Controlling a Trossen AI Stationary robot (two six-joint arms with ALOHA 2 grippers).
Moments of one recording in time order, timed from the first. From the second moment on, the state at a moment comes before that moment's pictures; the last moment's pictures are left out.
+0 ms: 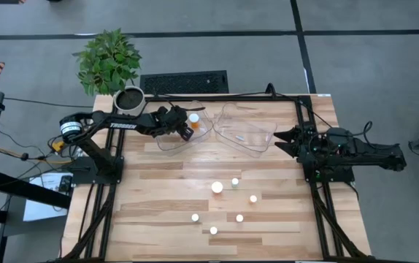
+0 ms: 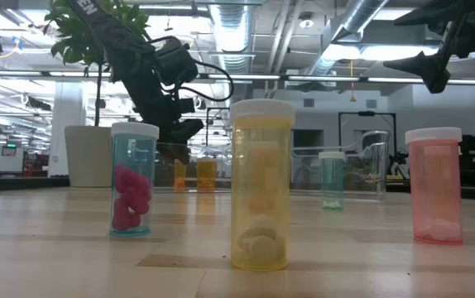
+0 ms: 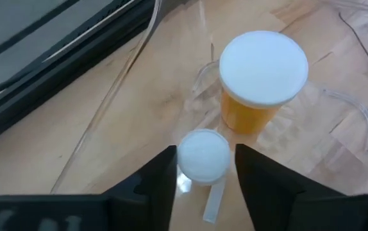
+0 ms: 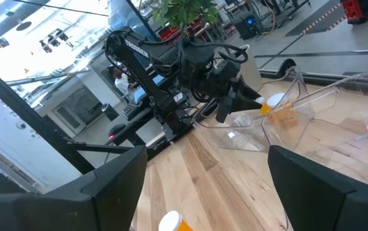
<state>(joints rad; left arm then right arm) 0.42 1.60 0.84 -0.17 -0.37 -0.32 -0.05 0.13 0.30 -0.17 0.16 0.63</state>
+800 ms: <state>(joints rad) 0.40 1.34 0.84 -0.23 -0.26 -0.30 -0.05 0.13 0.30 -0.17 0.16 0.63</state>
